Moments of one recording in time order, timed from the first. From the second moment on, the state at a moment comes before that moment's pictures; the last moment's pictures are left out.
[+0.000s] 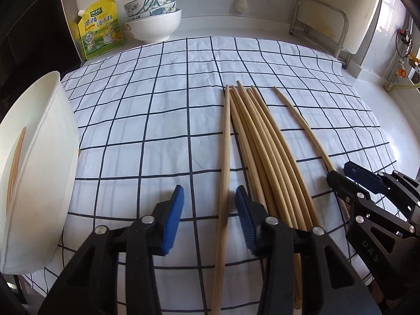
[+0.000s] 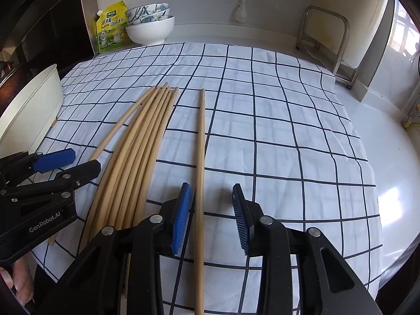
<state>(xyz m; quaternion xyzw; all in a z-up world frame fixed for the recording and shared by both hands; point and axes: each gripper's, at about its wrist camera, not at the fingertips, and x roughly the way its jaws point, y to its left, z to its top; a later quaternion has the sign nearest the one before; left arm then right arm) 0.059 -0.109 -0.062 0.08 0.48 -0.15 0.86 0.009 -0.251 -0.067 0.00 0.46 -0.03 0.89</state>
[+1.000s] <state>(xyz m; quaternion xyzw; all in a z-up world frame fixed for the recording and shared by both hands) 0.040 -0.074 -0.014 0.01 0.48 -0.19 0.86 -0.007 -0.233 -0.016 0.07 0.42 0.00 0.91</state>
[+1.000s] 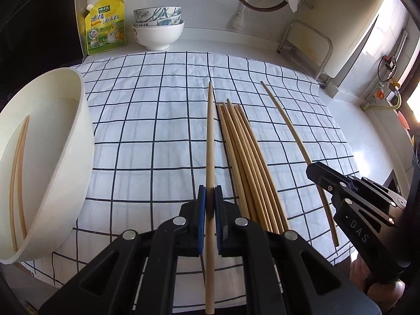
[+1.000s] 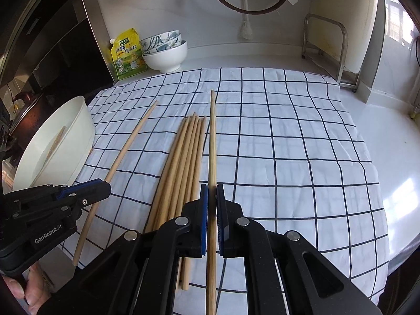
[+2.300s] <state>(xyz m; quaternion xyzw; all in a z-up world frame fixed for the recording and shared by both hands) 0.083 0.179 0.017 -0.11 0.41 -0.06 0.90 0.110 0.029 0.022 0.00 0.43 0.20 0.88</state>
